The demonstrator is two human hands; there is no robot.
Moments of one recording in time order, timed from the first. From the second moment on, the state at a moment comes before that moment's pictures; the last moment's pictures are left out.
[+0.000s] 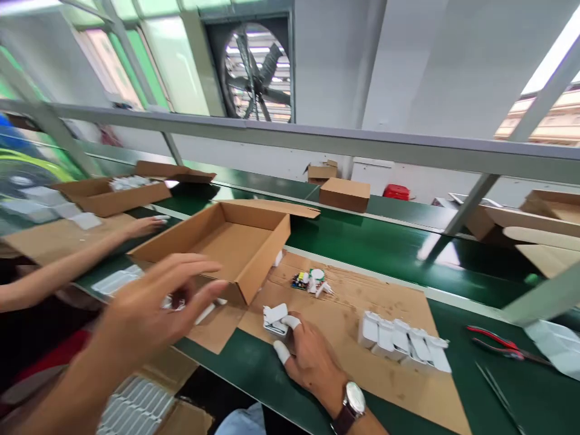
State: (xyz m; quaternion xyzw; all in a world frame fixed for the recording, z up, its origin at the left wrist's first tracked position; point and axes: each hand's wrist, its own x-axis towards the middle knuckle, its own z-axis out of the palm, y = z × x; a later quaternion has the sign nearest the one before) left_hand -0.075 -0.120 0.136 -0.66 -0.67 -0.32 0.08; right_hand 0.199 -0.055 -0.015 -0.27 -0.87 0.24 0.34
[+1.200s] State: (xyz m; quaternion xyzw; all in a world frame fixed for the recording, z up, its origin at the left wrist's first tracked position) left_hand -0.085 0.022 0.173 -0.62 -0.69 -0.34 0.16; right_hand 0.183 -0.038 -0.029 -0.36 -0.87 0.30 0.16
